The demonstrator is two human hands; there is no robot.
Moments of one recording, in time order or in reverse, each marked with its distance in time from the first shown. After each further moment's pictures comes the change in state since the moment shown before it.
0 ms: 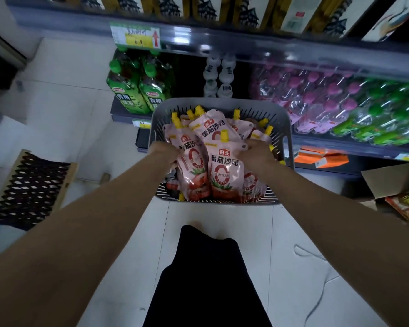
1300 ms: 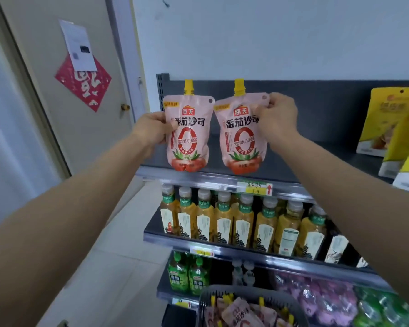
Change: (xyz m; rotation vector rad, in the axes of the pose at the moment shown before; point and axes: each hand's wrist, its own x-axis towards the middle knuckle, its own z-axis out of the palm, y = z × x) left_hand -0.330 0.319 -0.307 -0.333 0.065 1.162; right_hand -0.231 -0.456 -0.205 0.334 0.632 -0.919
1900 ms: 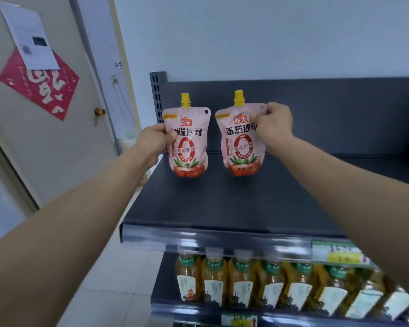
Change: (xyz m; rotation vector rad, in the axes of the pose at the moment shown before) left_hand 0.244 -0.086 -0.035 -0.060 -0.100 -0.086; right_hand 0.136 0.045 0.181 -0.038 0.053 0.161
